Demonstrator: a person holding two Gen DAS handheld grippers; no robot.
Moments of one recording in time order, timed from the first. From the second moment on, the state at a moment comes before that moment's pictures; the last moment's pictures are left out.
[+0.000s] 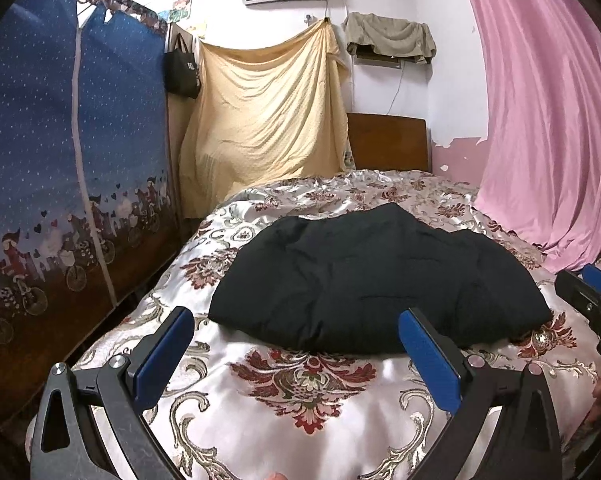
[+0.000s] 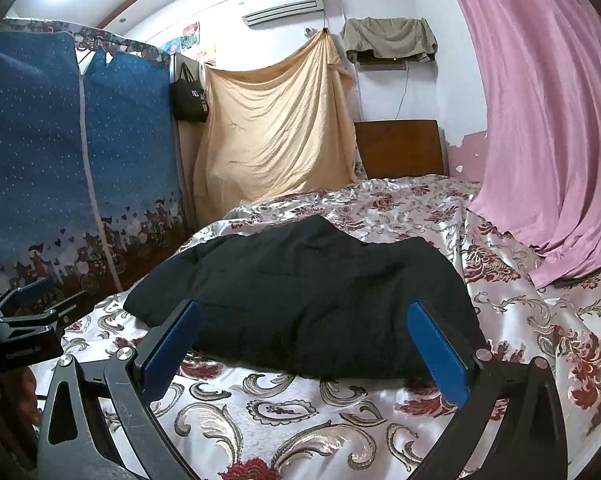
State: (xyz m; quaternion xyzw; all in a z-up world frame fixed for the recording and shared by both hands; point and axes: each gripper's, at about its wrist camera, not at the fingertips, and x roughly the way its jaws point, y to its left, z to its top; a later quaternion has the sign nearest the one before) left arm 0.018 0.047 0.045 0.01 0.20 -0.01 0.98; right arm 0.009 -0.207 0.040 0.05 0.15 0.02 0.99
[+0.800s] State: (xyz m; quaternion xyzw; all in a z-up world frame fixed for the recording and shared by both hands) left arm 0.016 0.057 0.026 0.00 0.23 -0.01 0.97; right arm 0.005 -0.205 0.018 0.06 0.17 0.03 0.98
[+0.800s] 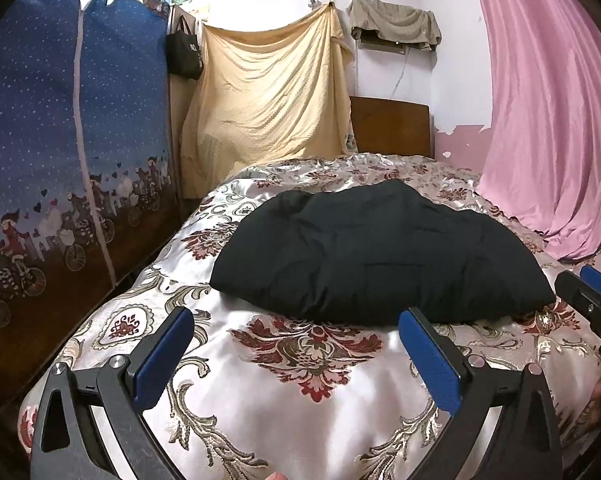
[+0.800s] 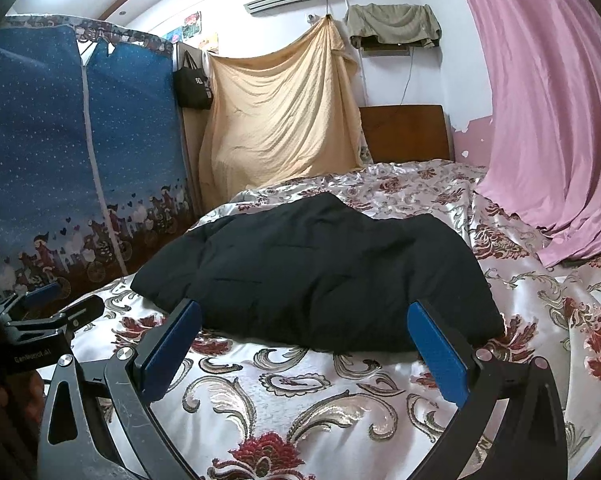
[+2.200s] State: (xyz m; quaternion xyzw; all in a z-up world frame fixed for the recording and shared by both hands) left arm 0.014 0.062 0.028 -0.01 0.22 0.00 0.98; right arm 0.005 -0.207 0.014 0.06 0.18 0.03 0.98
